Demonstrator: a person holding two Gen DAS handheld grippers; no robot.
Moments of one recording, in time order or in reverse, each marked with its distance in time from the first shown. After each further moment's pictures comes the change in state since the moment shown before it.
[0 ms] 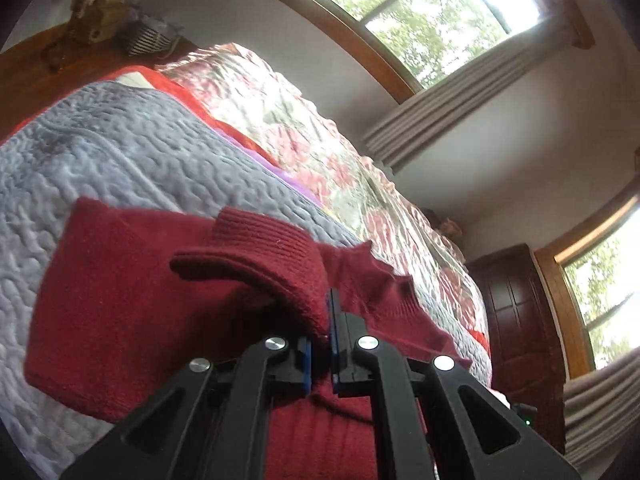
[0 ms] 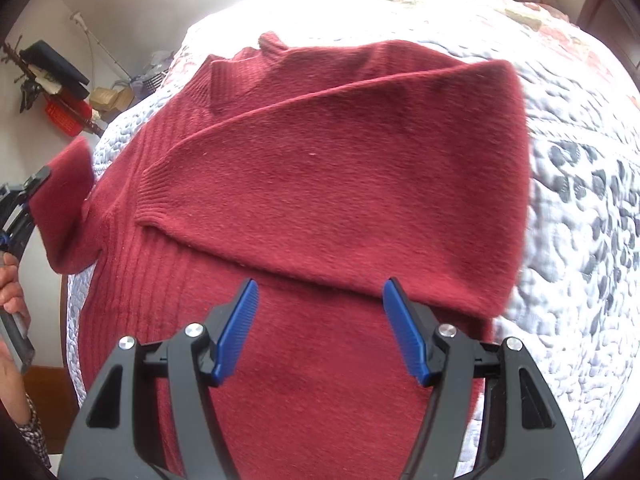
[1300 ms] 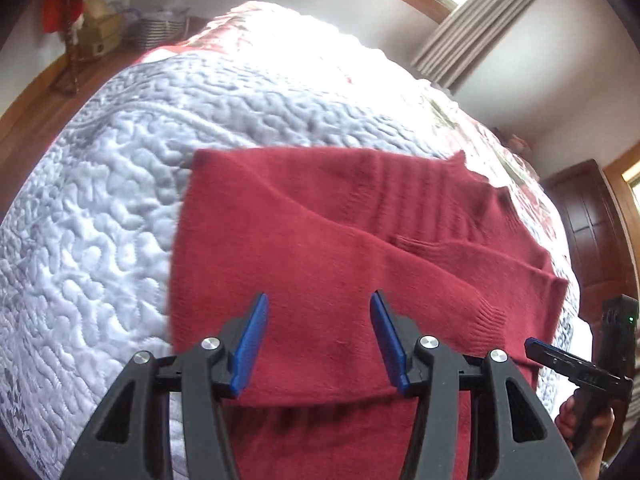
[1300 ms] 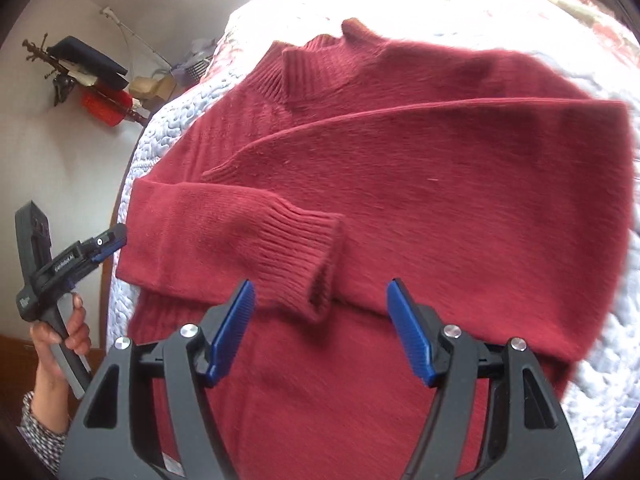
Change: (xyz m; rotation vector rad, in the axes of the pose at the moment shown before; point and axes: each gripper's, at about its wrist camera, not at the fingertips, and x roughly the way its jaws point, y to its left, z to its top) left arm 0.002 0.051 -0.019 0.139 0.215 0.329; right arm 0.031 0.048 0.041 -0.027 0.085 0.183
